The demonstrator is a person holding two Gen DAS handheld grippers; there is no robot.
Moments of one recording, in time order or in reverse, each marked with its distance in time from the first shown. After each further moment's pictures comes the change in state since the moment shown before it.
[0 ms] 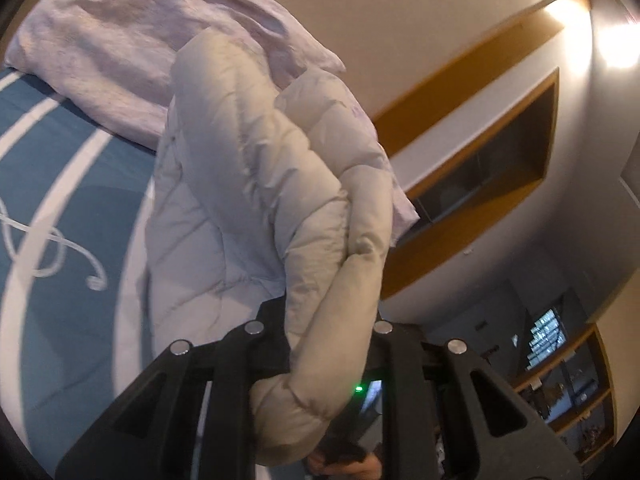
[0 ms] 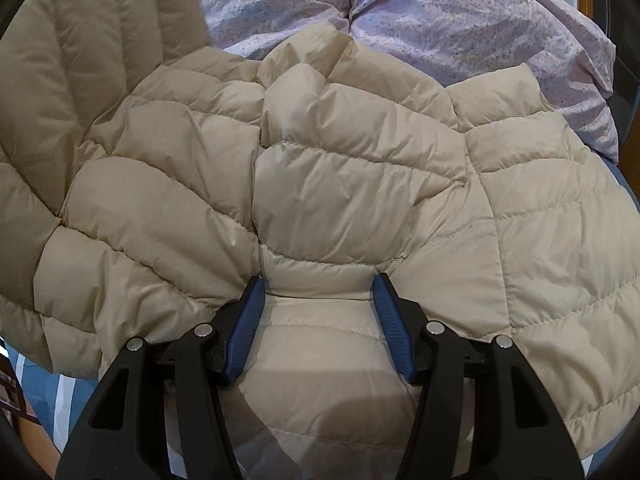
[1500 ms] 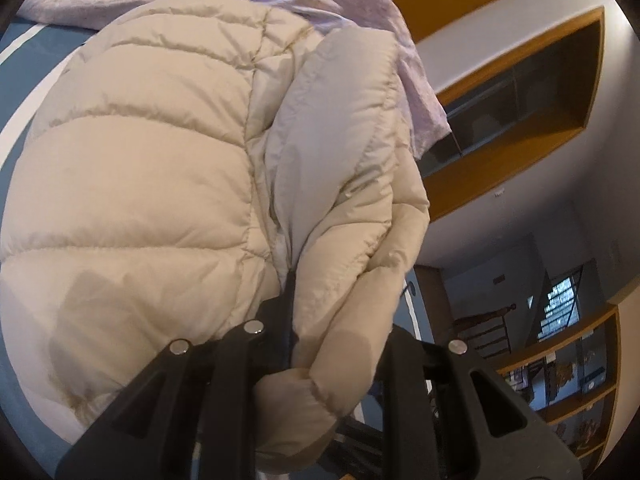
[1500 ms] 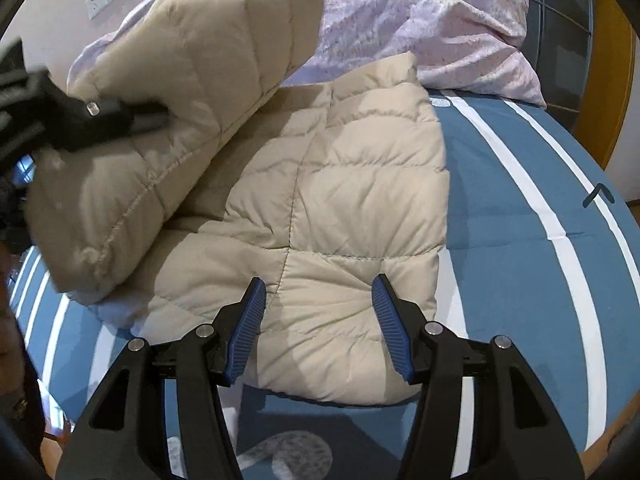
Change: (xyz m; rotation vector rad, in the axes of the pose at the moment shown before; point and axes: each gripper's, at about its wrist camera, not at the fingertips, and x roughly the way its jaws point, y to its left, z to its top) left arm 0.197 -0.055 -0.079 -0.021 0.254 0.105; right arm -0.075 -0.120 -0.045 0.154 -0.036 -0.044
